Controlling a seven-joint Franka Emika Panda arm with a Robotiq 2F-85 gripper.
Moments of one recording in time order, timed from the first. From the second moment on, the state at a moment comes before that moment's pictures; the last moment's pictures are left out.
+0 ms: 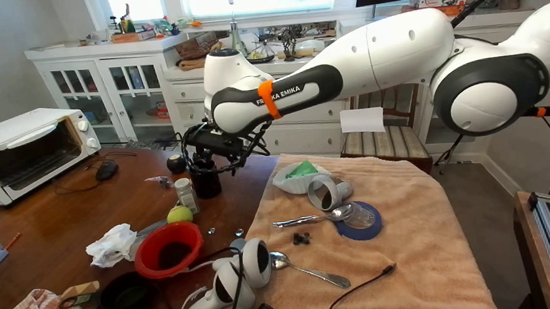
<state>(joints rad) 0.10 1.23 -0.05 -0.65 0.01 2.16 1.32</state>
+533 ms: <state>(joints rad) 0.10 1.26 -0.05 -0.64 0.00 2.16 1.35</state>
